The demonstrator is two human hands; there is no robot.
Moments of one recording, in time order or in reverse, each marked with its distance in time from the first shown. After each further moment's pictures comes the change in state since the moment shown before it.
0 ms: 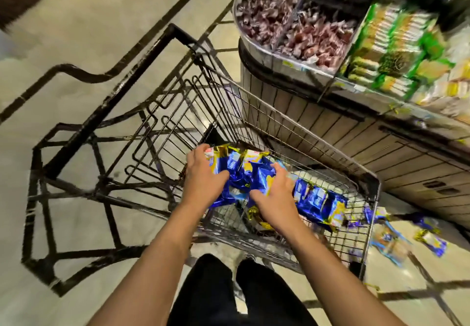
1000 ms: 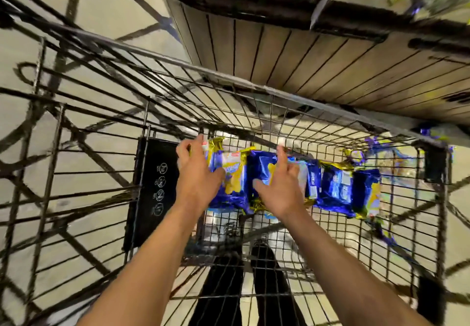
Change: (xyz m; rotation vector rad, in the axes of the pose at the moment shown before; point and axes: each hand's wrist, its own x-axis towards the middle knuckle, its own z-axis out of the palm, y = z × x) left_hand 0.217 -0.085 0.183 0.225 -0.388 0.082; right_hand 0.224 0.107 0.059 -0.110 0.106 0.383
